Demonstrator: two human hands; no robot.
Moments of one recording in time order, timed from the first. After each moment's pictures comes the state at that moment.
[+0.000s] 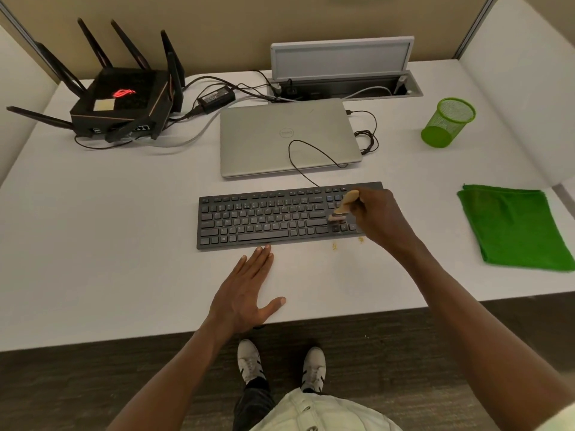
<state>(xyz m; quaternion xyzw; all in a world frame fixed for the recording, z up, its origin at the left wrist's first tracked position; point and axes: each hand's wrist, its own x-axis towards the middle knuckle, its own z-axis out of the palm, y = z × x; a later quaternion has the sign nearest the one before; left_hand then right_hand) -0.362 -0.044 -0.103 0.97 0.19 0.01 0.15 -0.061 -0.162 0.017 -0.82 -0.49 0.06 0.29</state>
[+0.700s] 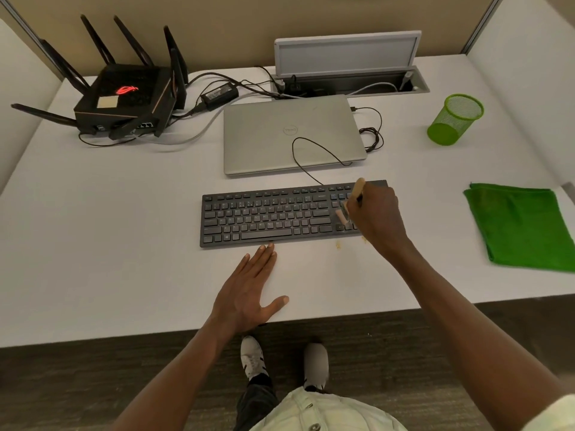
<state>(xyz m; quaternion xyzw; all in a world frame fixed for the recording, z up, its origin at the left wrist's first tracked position) -0.362 -0.045 -0.101 0.97 0.19 0.00 0.15 -0.084 -0.147 0.031 -0.88 -0.40 0.03 0.26</state>
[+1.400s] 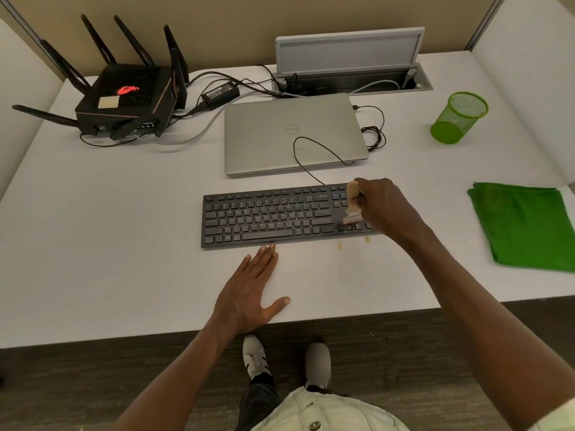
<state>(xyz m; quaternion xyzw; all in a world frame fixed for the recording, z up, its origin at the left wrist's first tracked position) -0.362 -0.044 -0.101 0.97 0.19 -0.01 0.15 -0.040 -0.147 0.013 -0.82 -0.53 0.07 0.20</state>
